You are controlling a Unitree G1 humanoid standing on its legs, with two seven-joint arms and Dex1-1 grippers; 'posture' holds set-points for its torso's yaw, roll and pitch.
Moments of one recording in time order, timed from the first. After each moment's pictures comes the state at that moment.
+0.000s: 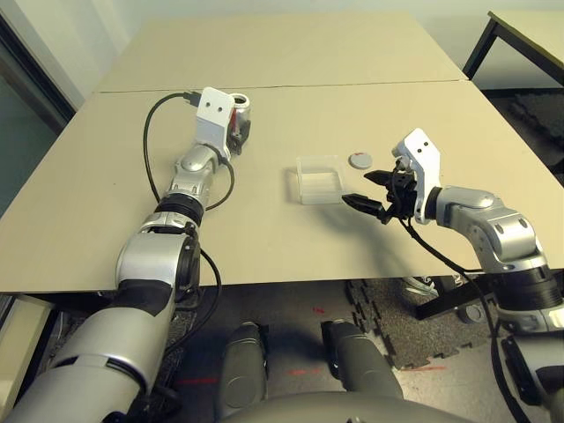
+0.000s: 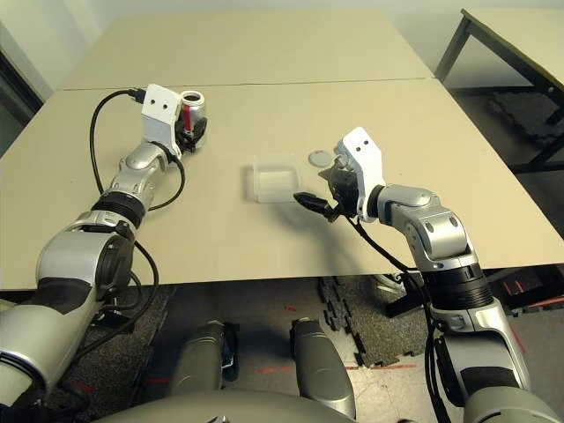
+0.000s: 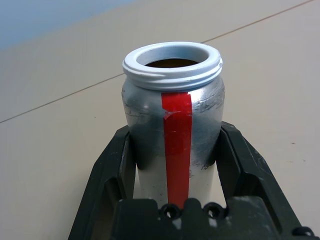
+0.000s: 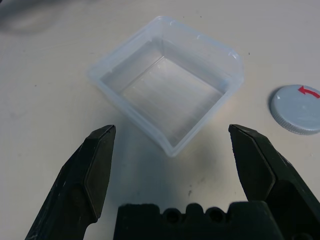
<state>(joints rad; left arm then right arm) -1.05 0.29 0.10 1.27 0.02 -0.25 -0.30 -0.46 -0.54 0.07 -0.05 0.35 0.72 0.76</state>
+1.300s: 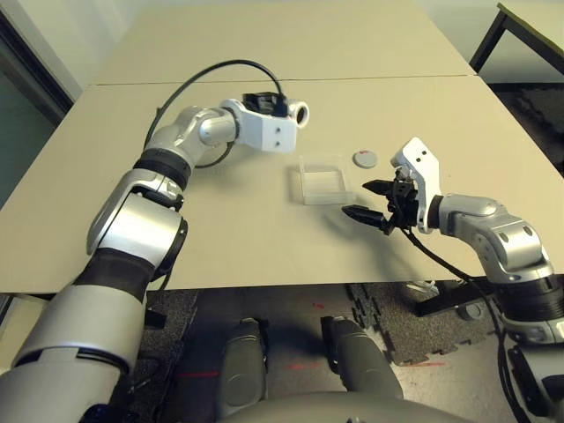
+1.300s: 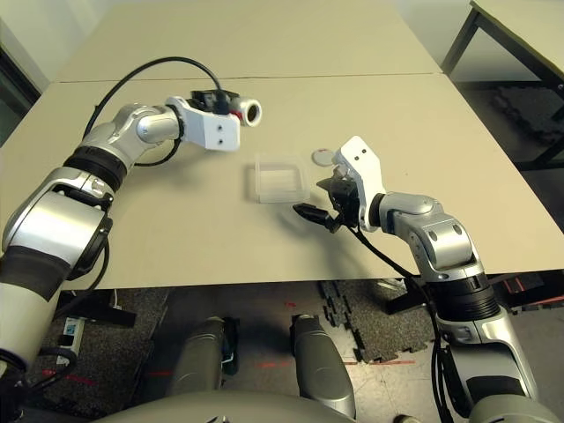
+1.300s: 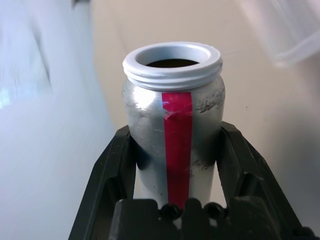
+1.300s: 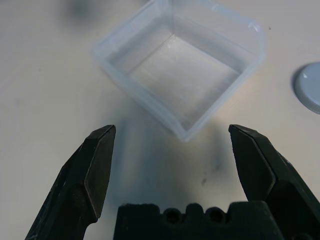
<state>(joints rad) -1.36 0.40 -0.68 1.22 0.82 -0.75 -0.30 -0.42 -0.53 0.08 -0.09 0.35 0.75 0.77</state>
